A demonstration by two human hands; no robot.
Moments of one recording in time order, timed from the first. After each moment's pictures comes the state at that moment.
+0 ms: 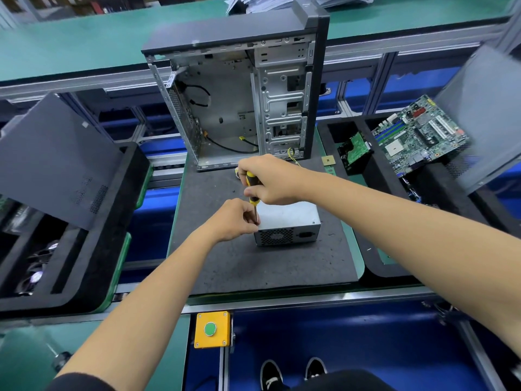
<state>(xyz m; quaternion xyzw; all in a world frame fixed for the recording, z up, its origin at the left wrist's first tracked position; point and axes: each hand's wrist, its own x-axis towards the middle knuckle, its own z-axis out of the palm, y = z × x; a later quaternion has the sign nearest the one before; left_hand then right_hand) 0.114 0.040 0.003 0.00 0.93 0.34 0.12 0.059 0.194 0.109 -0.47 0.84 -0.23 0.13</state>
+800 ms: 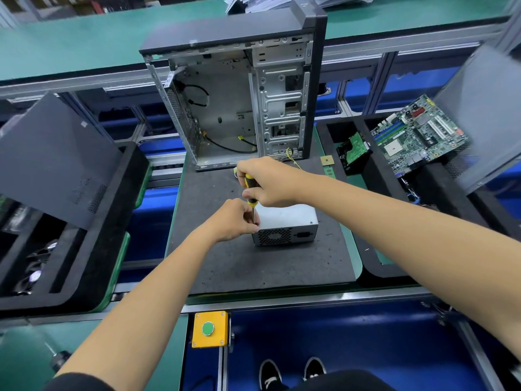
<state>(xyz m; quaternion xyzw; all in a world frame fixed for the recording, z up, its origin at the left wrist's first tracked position) 0.113 0.047 0.006 -0.01 0.93 0.34 0.13 0.057 0.195 0.102 -0.47 0.84 -0.23 0.12</state>
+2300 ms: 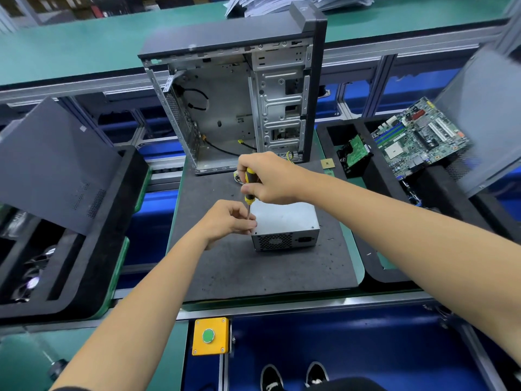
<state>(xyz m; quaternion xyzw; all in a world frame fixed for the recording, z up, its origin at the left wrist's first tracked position) 0.116 0.033 0.007 -0.10 0.77 0.62 0.13 0.050 0.195 0.110 -0.44 0.84 -0.29 0.13</state>
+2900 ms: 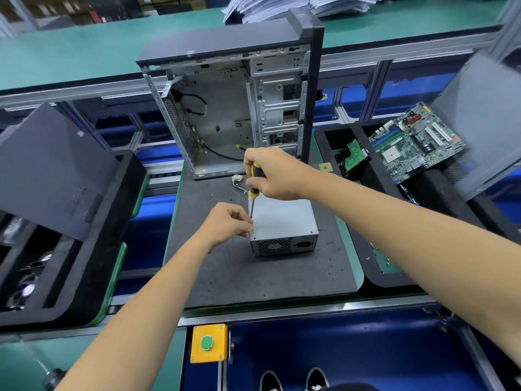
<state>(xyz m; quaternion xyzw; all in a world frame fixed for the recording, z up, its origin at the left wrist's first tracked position) 0.110 0.036 0.005 -0.13 0.80 0.57 0.10 0.039 0.202 0.117 -0.41 0.86 -0.30 0.10</state>
